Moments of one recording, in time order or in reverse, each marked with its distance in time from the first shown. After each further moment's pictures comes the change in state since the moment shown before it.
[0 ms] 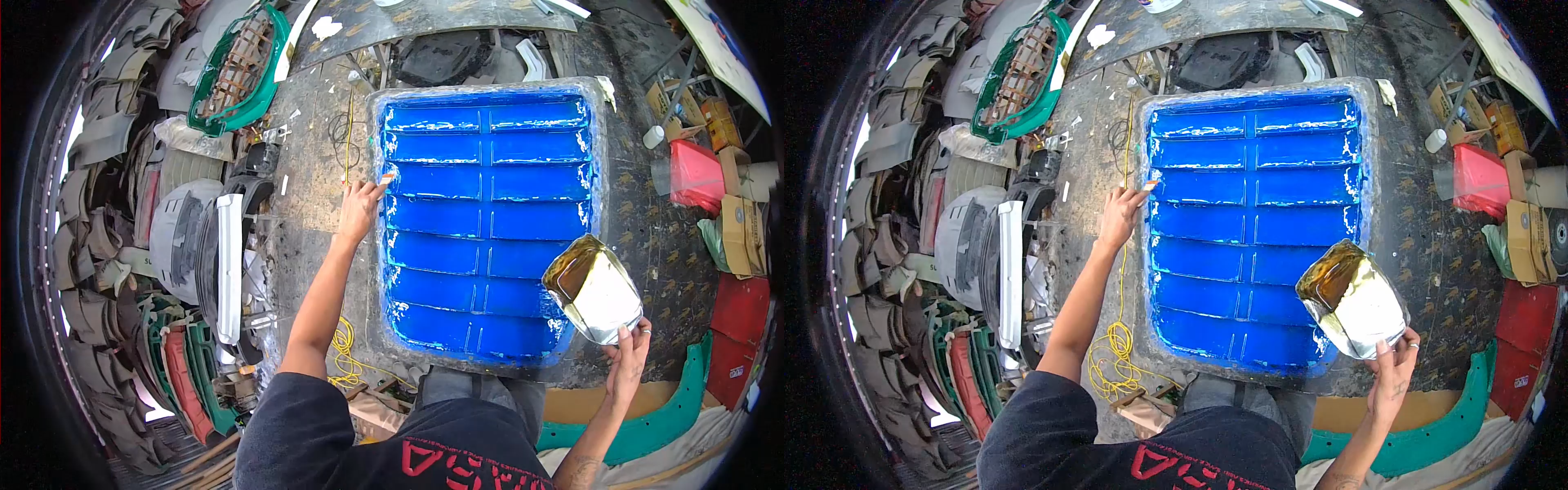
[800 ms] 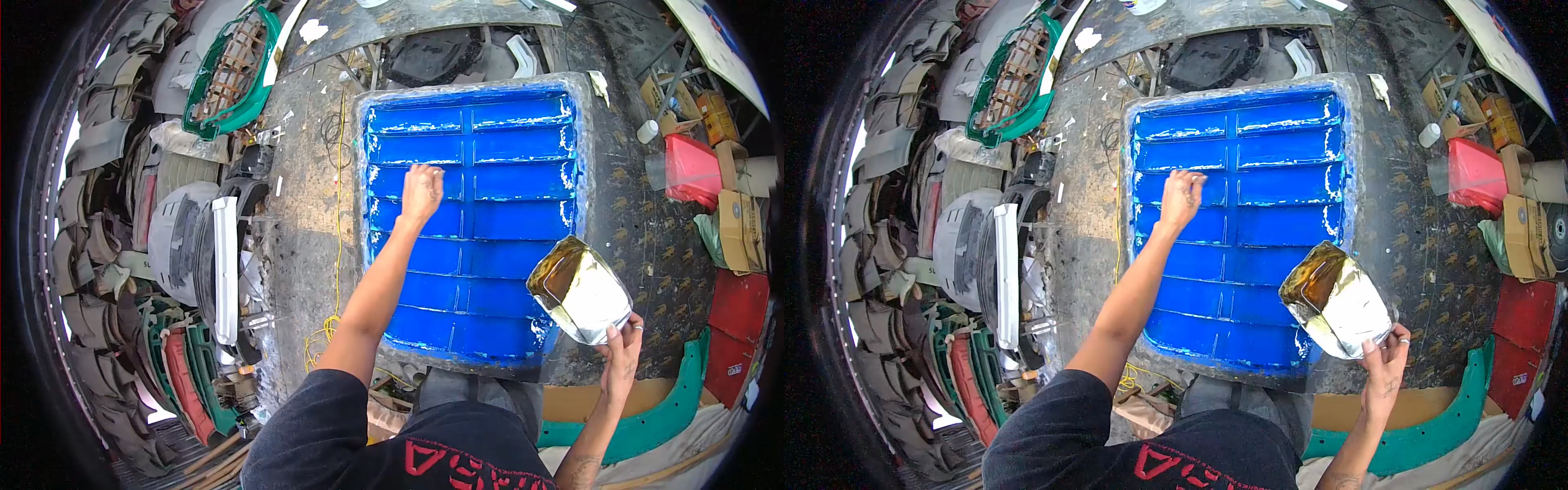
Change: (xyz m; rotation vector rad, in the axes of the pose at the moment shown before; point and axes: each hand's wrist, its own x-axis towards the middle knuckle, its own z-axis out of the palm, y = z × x) left_hand 0.095 0.129 0.076 -0.379 0.307 -0.121; right_hand 0.019 -0.006 -0.019 -0.032 -0.044 0.037
